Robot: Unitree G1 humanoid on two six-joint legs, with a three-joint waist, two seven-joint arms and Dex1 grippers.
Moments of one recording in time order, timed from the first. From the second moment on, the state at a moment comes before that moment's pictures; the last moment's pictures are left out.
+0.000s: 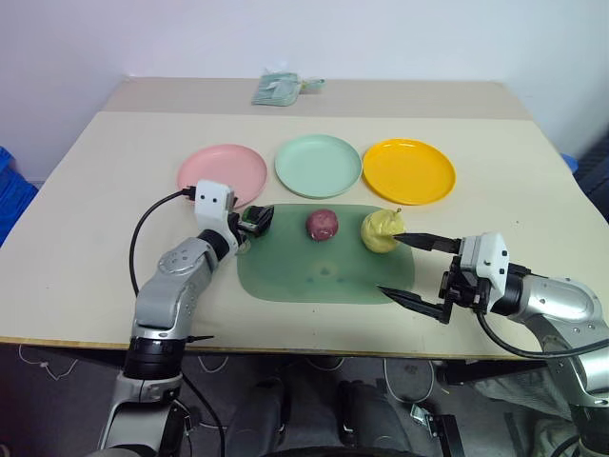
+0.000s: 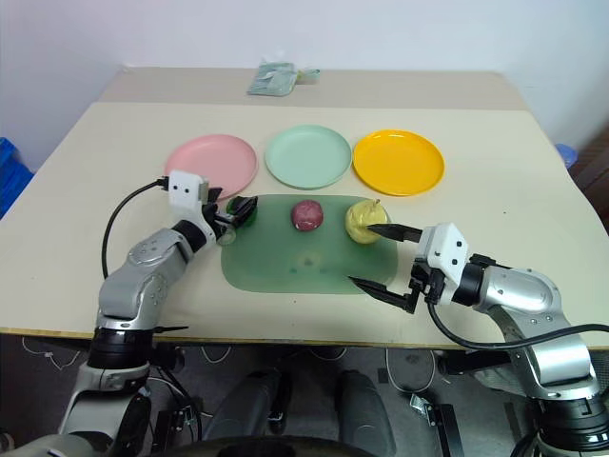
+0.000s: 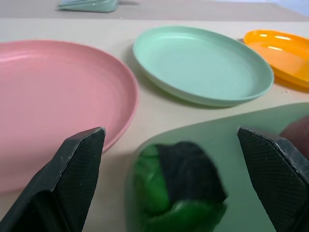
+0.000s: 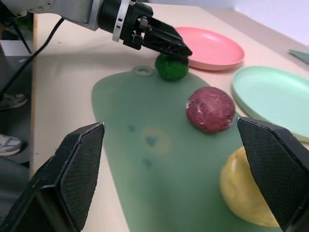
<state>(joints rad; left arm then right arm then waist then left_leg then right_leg) -0.41 0.26 0.02 -0.10 -0.32 0.59 -0.28 -0.01 -0.74 -0.16 -0.41 0.48 0.20 0.99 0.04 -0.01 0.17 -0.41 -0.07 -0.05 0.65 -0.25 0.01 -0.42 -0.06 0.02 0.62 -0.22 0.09</state>
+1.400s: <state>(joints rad) -1.23 0.08 0.09 1.20 -0.17 -0.01 -0.40 -0.15 -0.71 -0.13 -0.41 0.41 0.25 0.78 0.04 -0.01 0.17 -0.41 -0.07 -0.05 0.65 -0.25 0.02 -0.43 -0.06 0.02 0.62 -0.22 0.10</state>
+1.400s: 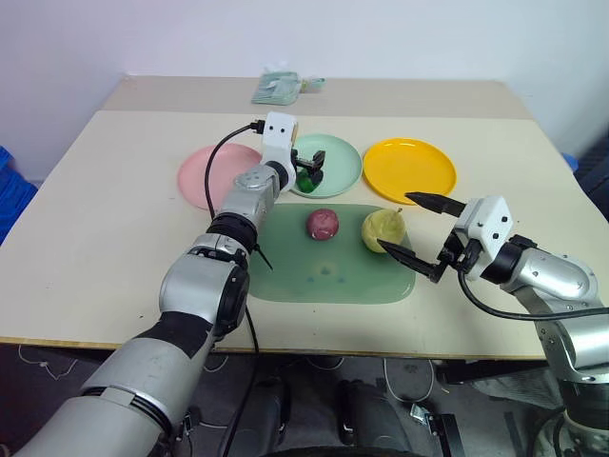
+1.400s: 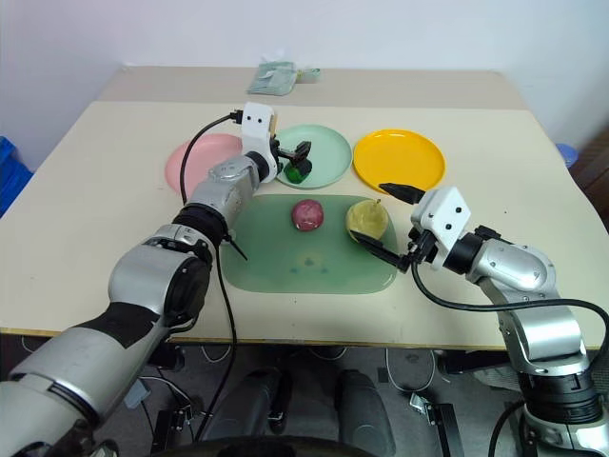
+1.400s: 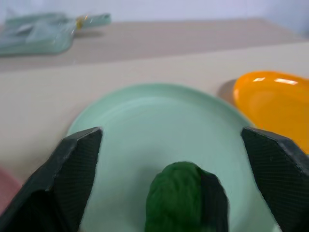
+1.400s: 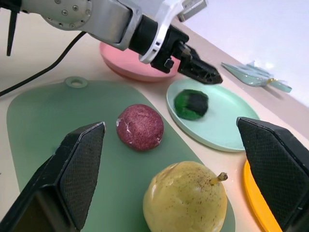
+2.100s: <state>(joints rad) -0.71 0.30 -0.19 0.13 -0.28 0.61 -0.82 -0.15 -0.68 -0.13 -0.45 0.42 0.31 0.75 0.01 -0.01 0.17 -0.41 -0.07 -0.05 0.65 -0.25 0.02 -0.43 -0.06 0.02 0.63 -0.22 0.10</state>
